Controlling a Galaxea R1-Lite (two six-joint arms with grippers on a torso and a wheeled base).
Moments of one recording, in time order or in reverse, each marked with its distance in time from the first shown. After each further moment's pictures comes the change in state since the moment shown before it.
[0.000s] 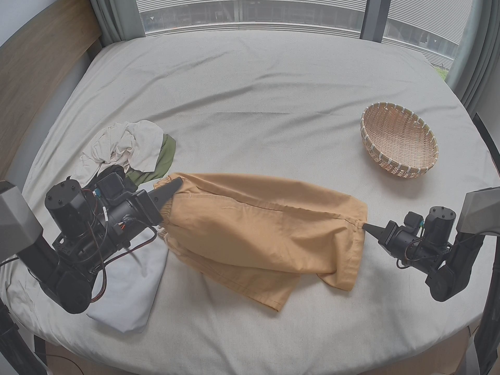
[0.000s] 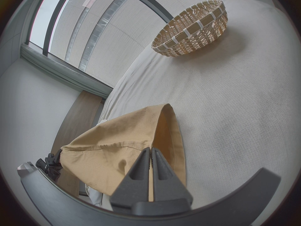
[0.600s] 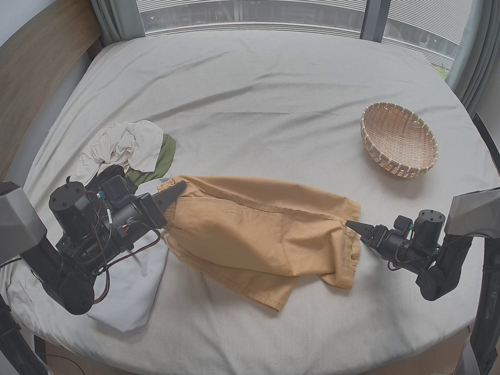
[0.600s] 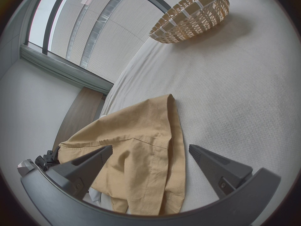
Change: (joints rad) left arm -0.011 0.013 -0.001 0.000 0.000 0.002; right arm 0.010 0.105 -0.077 -0.001 0.041 0.003
